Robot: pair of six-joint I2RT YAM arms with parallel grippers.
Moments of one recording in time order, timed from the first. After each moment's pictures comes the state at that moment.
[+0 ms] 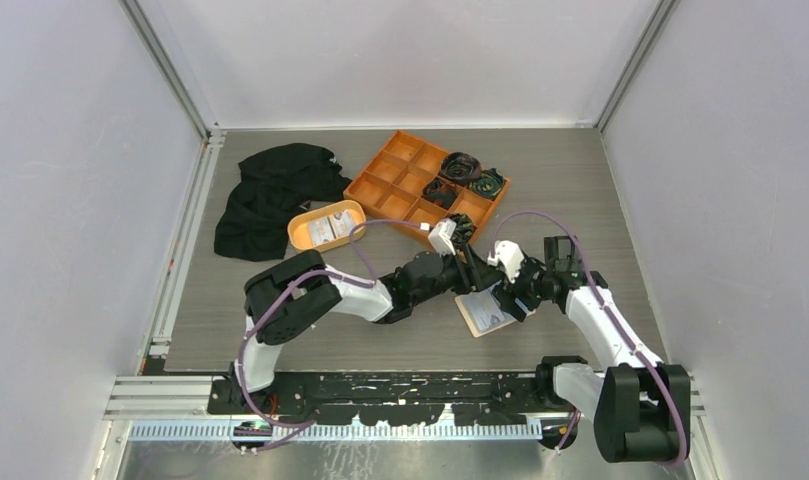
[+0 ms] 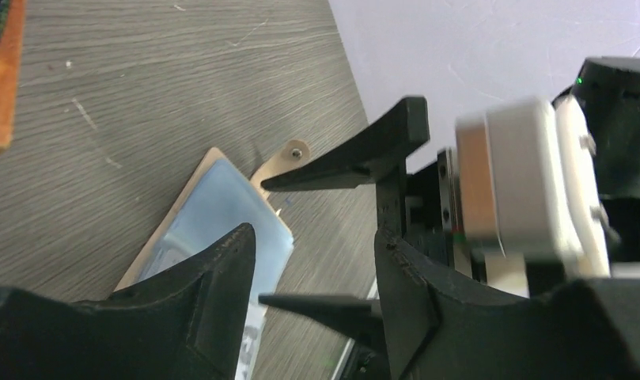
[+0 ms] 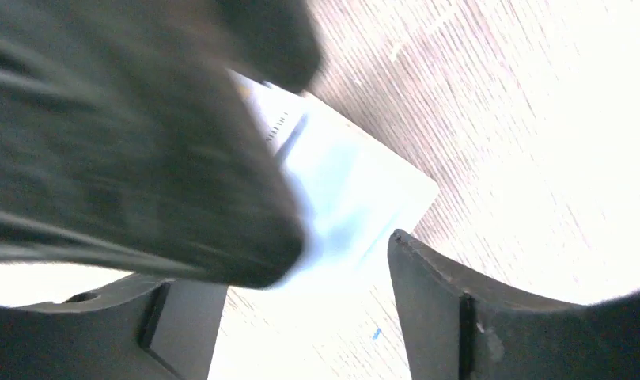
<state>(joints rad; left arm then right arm) -1.09 2.02 1.02 0.87 -0.05 -1.05 0.01 1.03 0.50 -0.54 -0.51 -0.89</state>
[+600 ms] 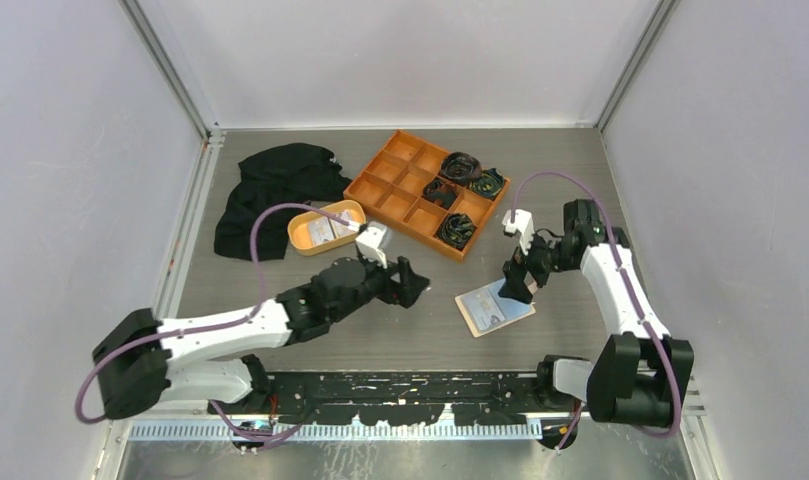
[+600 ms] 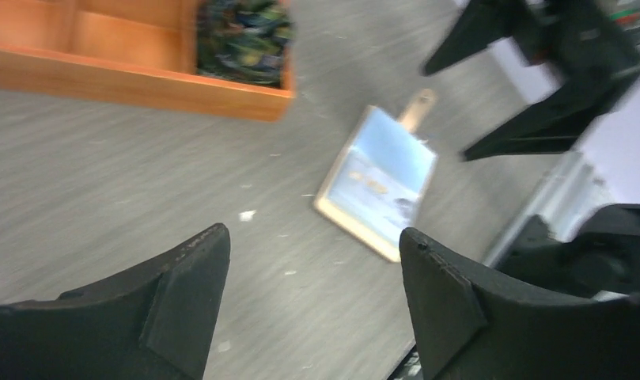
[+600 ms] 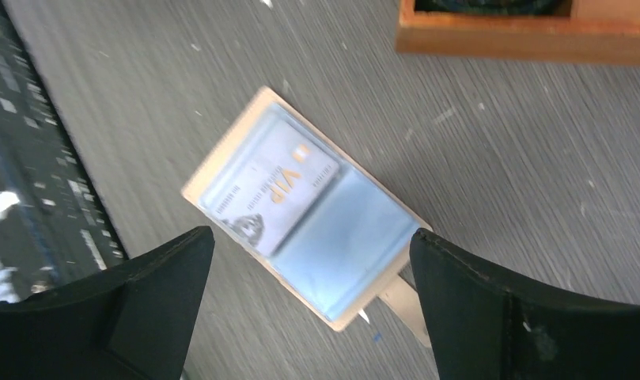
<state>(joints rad) -1.07 1.23 0.62 0.37 -0.21 -0.55 -0.11 1.17 0.83 -0.91 -0.76 -1.03</state>
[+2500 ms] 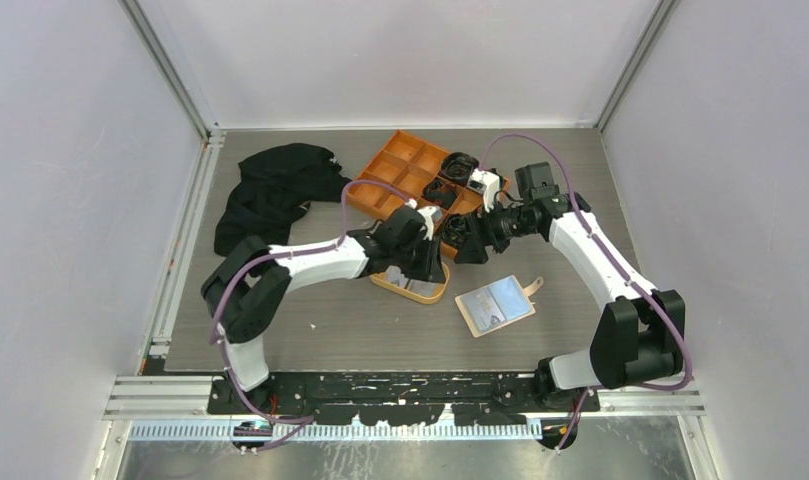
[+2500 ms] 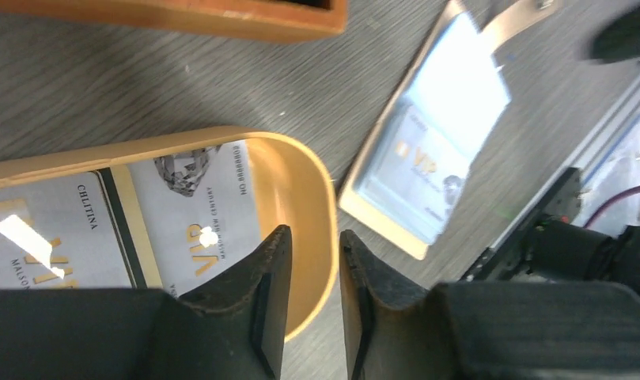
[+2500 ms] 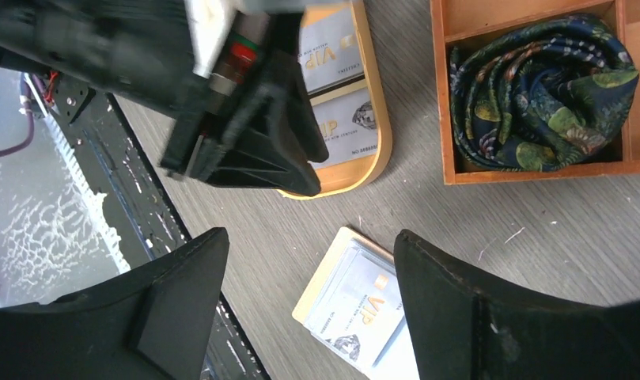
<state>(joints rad) -0.85 1.84 1.16 -0.11 0.26 -0.61 0.19 1.40 1.10 -0.75 -0.79 -0.33</state>
